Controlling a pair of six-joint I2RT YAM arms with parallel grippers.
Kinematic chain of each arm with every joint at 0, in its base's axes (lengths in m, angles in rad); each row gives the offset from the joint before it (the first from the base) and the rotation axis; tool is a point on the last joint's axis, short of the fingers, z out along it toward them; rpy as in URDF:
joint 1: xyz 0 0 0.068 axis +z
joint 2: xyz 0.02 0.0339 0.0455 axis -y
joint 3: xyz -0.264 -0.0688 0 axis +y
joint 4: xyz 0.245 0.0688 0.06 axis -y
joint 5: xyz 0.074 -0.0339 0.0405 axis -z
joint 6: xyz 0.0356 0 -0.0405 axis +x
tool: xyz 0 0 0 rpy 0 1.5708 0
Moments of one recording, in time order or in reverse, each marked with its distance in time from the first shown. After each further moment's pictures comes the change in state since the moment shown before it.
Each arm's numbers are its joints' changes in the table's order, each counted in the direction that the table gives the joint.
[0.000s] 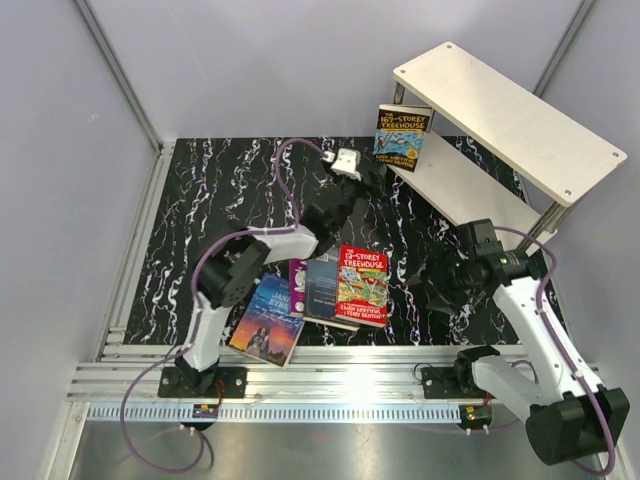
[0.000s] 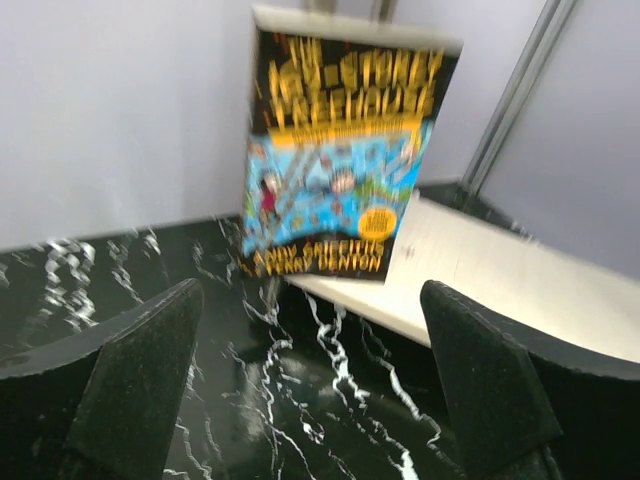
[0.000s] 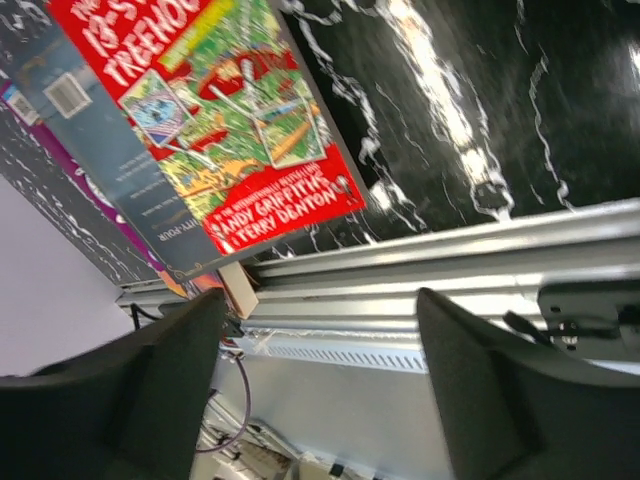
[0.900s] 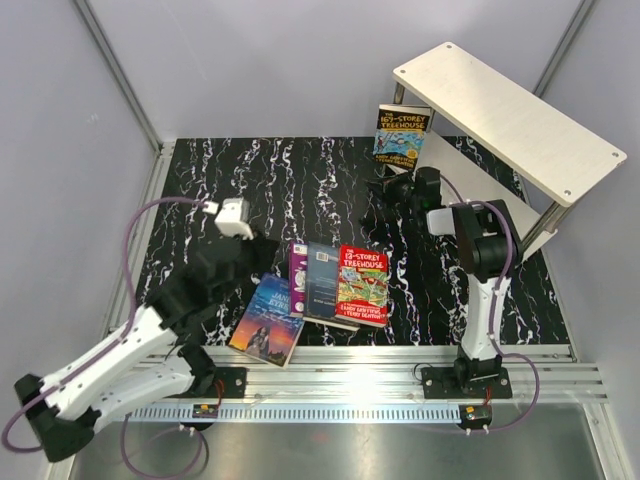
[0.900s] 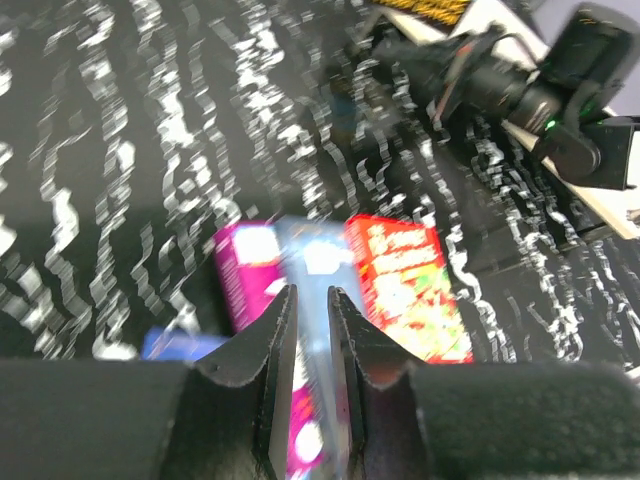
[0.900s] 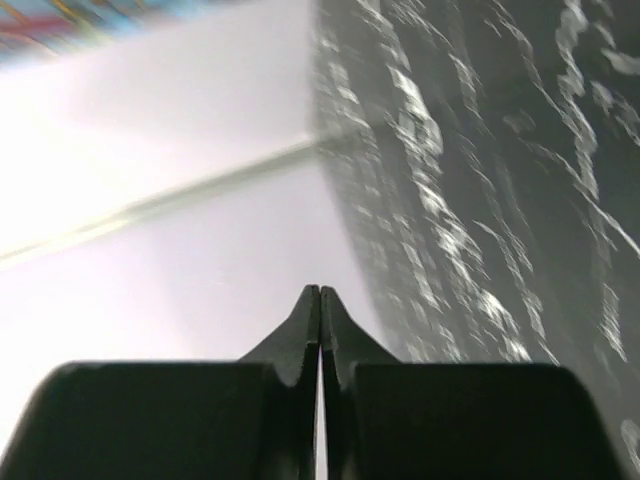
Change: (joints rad) left arm -0.036 1.327 0.562 -1.304 -0.064 -0.397; right arm -0.019 -1.185 -0.307 1.703 -0.167 0.653
